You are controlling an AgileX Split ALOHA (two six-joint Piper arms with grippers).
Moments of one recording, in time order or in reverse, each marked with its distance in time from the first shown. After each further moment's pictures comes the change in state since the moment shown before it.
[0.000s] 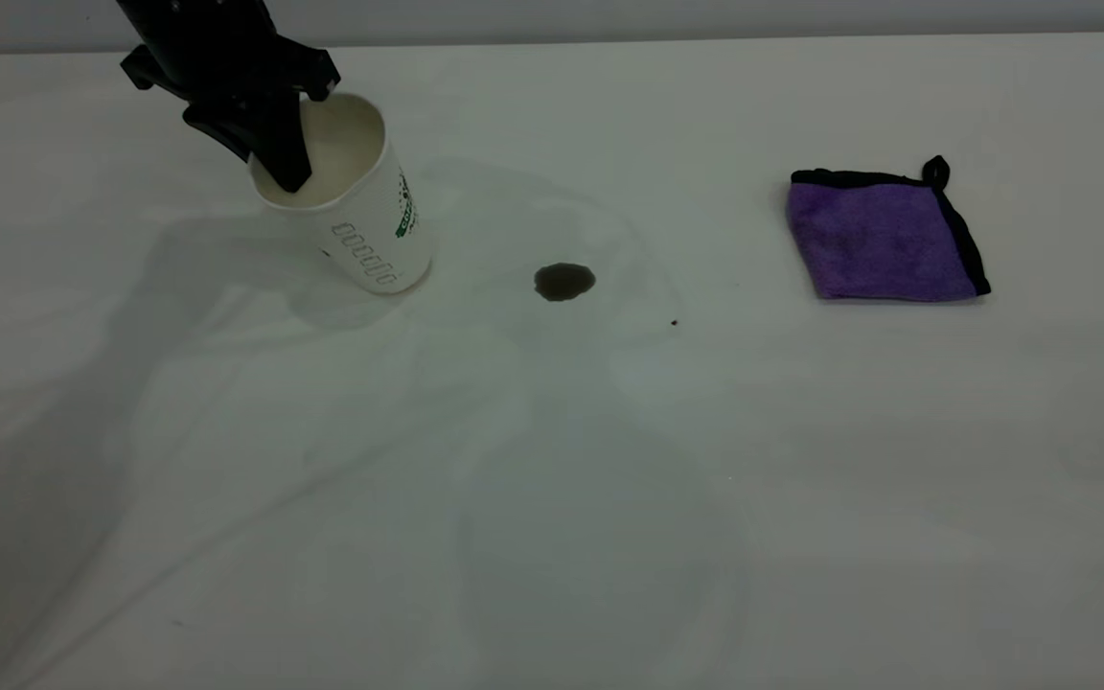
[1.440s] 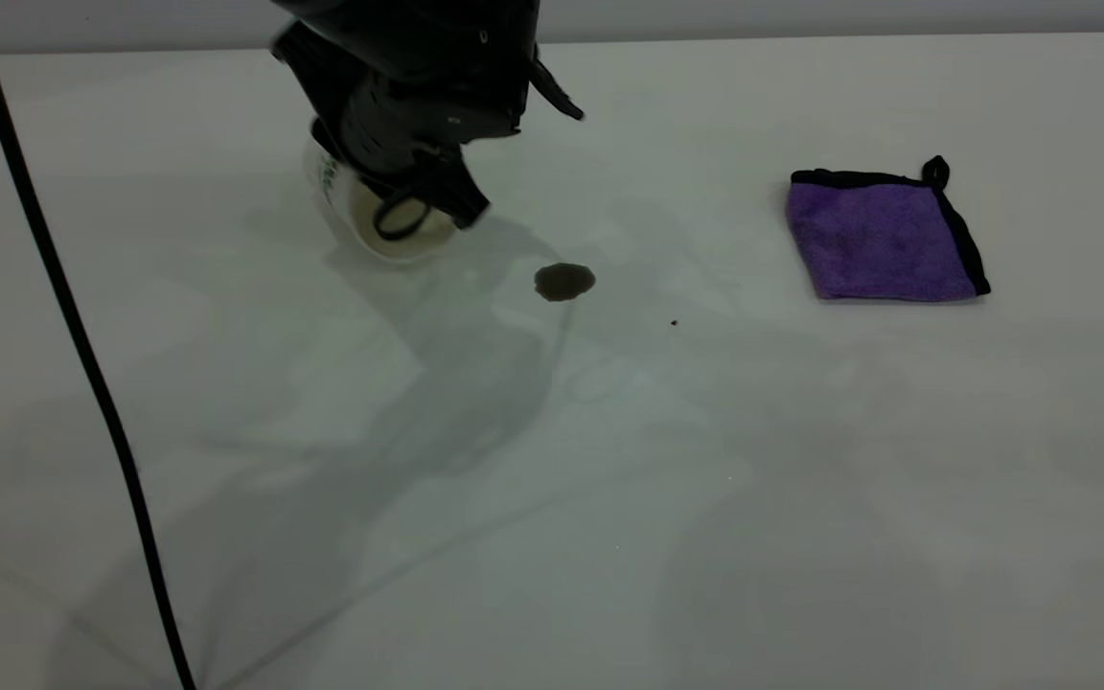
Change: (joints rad) left arm -0.481 0.095 0.151 1.473 0.029 -1.406; right arm 0.000 0.000 0.000 0.000 0.000 0.000
